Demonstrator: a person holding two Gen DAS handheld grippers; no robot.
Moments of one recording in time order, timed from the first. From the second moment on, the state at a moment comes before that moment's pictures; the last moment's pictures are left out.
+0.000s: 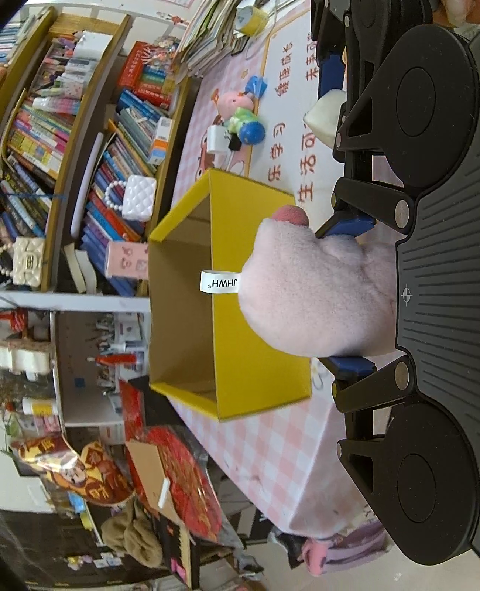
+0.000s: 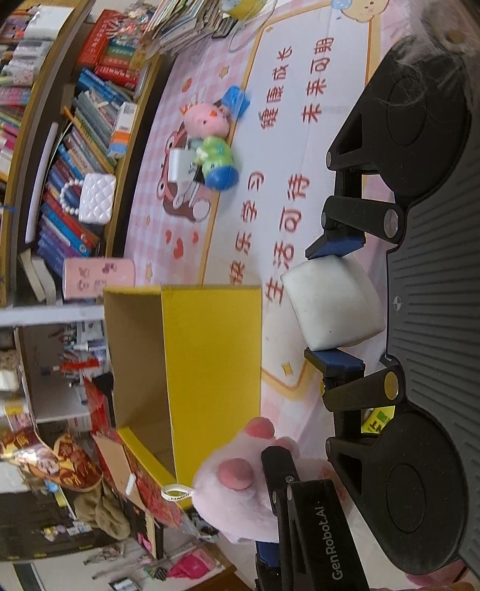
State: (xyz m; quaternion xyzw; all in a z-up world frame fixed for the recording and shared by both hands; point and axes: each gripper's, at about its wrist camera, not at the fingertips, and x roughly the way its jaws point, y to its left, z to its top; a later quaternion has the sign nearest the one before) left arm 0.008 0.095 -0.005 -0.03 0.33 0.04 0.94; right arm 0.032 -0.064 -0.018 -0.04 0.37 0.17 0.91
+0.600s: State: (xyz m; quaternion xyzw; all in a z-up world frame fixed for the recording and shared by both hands) left arm -0.020 0.141 0.008 -0.02 0.30 0.06 0.95; right arm 0.009 -0.012 -0.016 -0.06 0.35 0.21 0.91
